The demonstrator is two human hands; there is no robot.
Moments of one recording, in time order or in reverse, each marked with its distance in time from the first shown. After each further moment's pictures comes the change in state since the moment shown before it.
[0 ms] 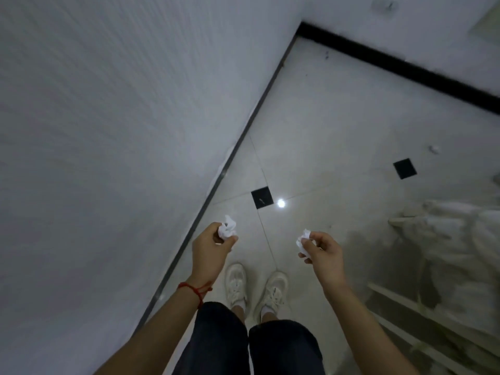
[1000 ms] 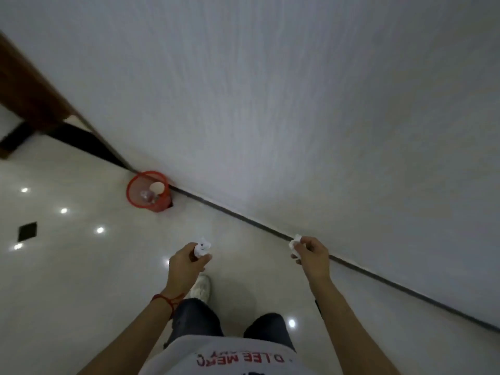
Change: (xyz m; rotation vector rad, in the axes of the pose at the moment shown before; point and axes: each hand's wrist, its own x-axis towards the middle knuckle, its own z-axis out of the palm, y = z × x) left_hand -0.321 -0.059 -0.044 -0.566 1.234 -0.569; right_hand -0.162 -0.067 0.146 -0.825 -1.140 -0.447
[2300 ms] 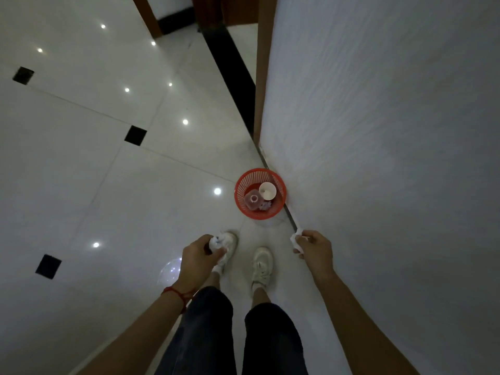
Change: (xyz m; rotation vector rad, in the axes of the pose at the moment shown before) left_hand 0.333 -0.148 -0.287 -0.166 0.408 -0.564; right_hand 0.188 -0.094 0.602 -0.623 -0.569 0.082
